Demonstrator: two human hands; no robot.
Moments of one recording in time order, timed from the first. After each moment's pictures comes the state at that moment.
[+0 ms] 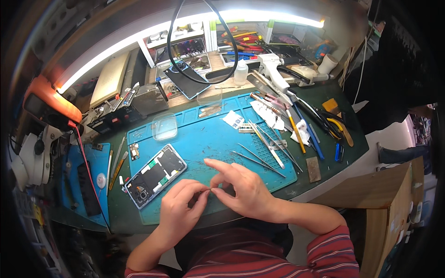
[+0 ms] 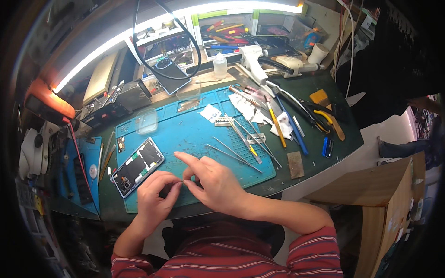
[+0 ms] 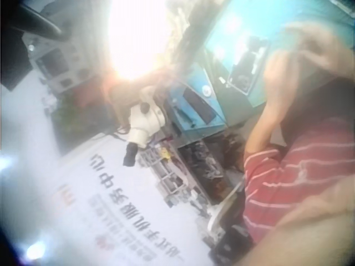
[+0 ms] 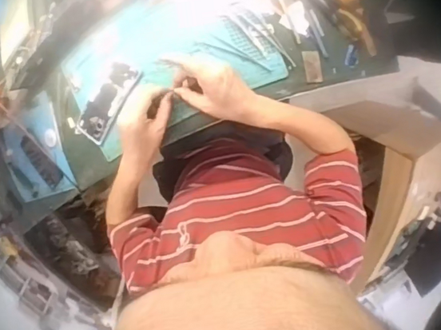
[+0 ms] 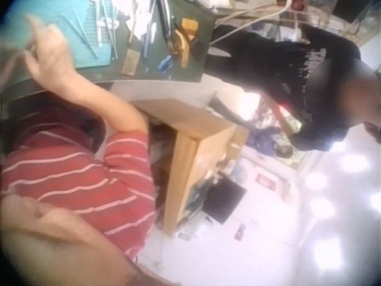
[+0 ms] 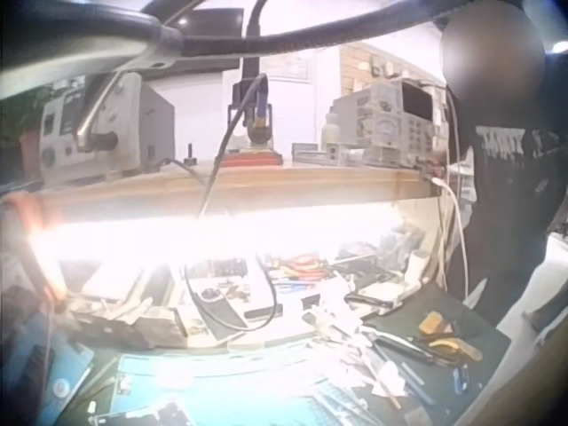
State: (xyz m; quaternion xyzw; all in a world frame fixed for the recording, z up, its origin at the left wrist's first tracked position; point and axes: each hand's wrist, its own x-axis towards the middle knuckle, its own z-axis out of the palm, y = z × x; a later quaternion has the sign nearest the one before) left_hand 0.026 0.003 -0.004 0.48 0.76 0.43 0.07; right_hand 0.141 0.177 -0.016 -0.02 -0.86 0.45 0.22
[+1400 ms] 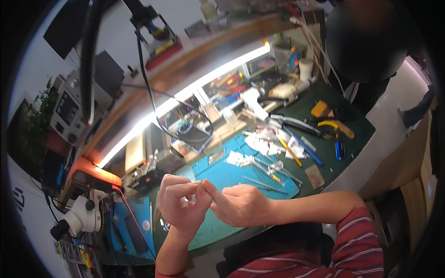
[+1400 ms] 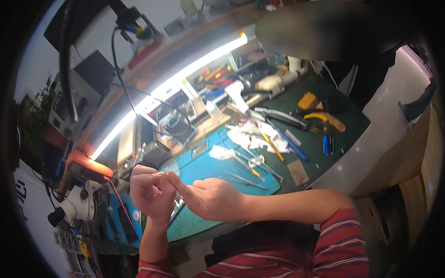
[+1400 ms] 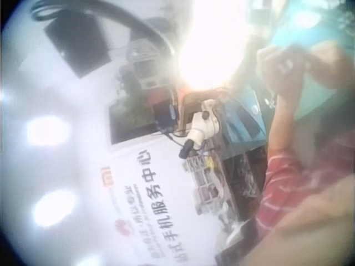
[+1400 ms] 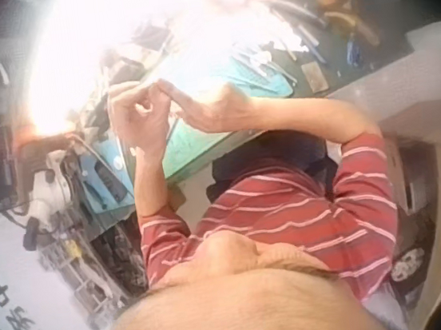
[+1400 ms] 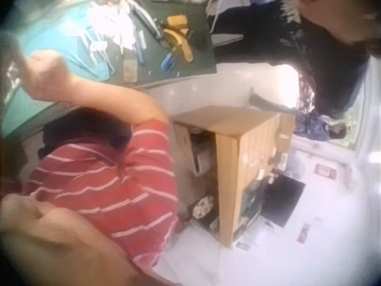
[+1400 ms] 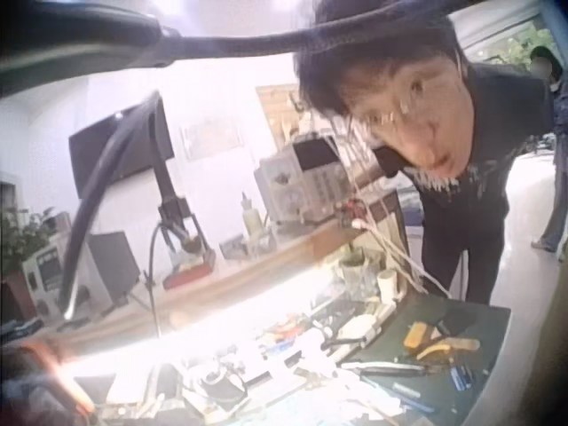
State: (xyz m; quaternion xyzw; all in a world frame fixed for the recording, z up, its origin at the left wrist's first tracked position) left_hand -0.006 0.090 0.086 0.60 0.59 0.49 -0.26; right_hand 0.118 0.198 0.024 0.09 -0.83 0.19 0.52
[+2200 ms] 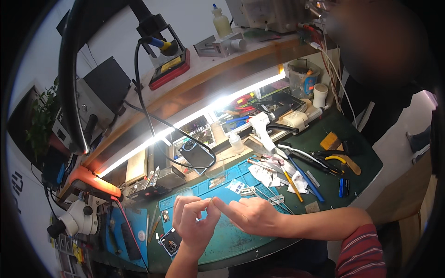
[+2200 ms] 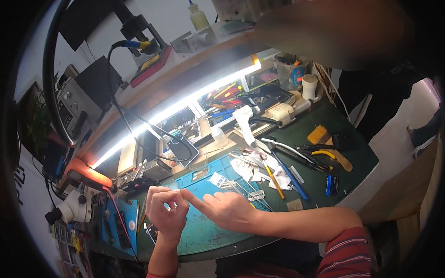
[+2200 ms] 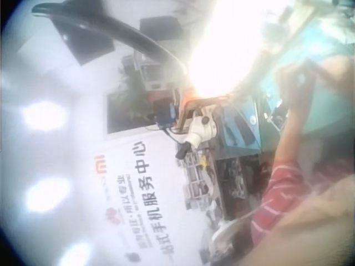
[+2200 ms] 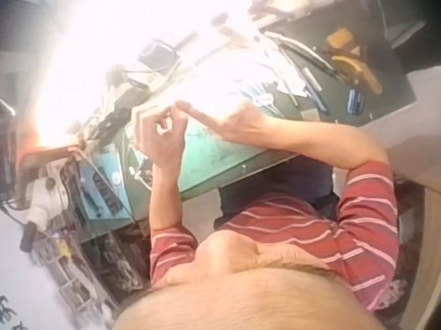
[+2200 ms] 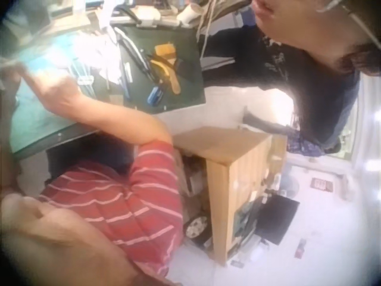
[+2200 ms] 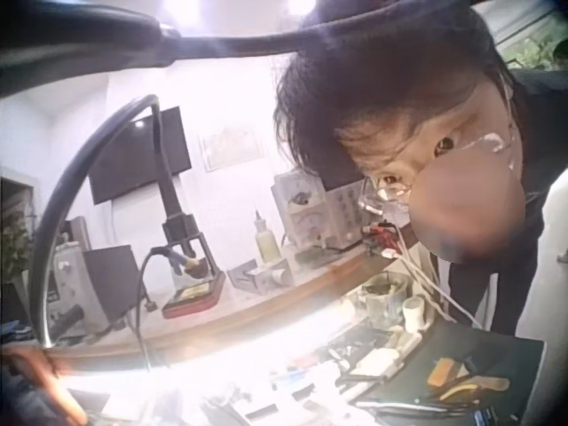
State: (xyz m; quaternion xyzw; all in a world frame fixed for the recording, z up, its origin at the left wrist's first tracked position) left_hand 0.003 0.114 0.063 0.53 0.68 0.42 -0.29; right_hand 0.119 0.254 -0.001 0.09 -0.91 0.14 0.39
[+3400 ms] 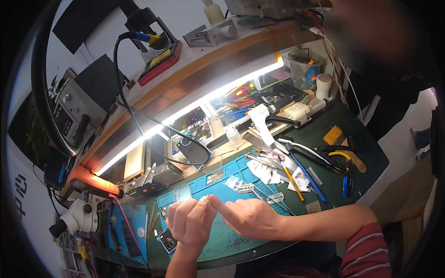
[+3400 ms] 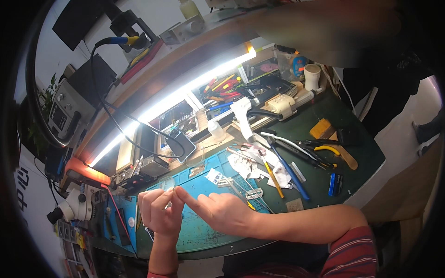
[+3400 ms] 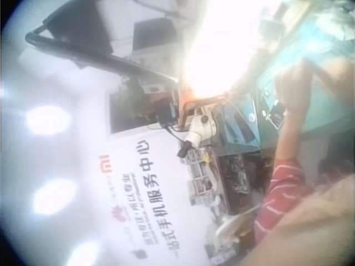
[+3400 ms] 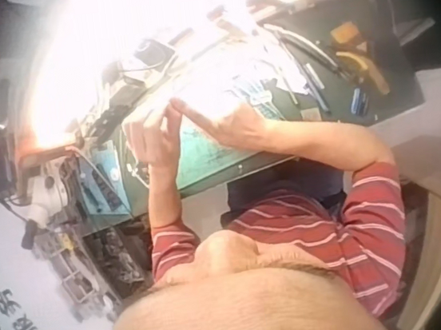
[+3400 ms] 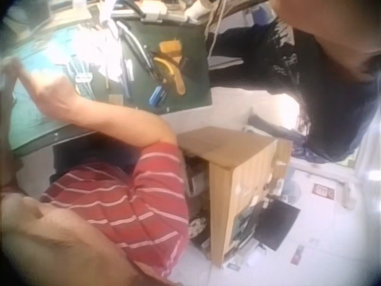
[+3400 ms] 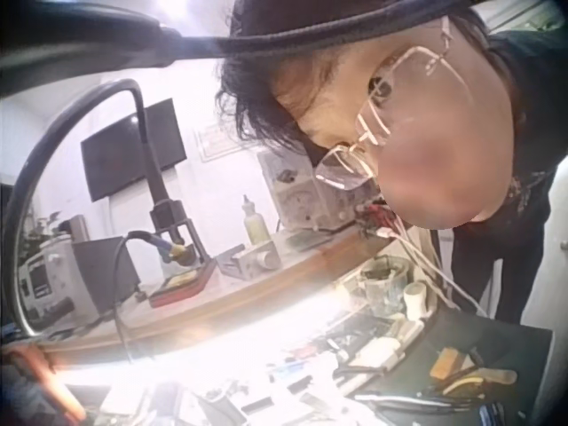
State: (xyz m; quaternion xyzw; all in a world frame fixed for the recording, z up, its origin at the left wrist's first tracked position) left_hand 0.006 0.117 0.069 0.59 0.63 0.26 -0.43; right_hand 0.121 0.252 -0.006 0.09 -0.90 0.20 0.38
